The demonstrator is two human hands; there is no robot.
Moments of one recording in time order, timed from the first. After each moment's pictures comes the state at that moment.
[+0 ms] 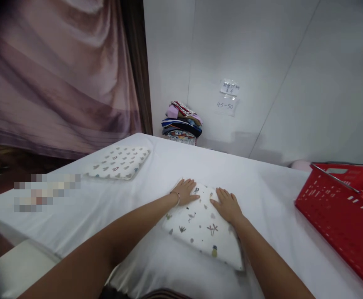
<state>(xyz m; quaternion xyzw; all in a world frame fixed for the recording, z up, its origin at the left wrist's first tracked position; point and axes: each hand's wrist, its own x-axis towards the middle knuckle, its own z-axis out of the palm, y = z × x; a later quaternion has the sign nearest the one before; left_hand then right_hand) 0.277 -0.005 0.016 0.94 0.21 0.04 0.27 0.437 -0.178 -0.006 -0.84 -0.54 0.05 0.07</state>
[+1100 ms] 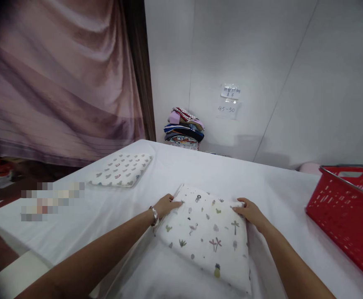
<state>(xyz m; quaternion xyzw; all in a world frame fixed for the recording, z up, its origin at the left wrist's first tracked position) 0.206 -0.006 0.032 0.77 0.49 0.05 0.41 0.496 -0.211 0.007 -0.85 -0.29 0.27 0.35</state>
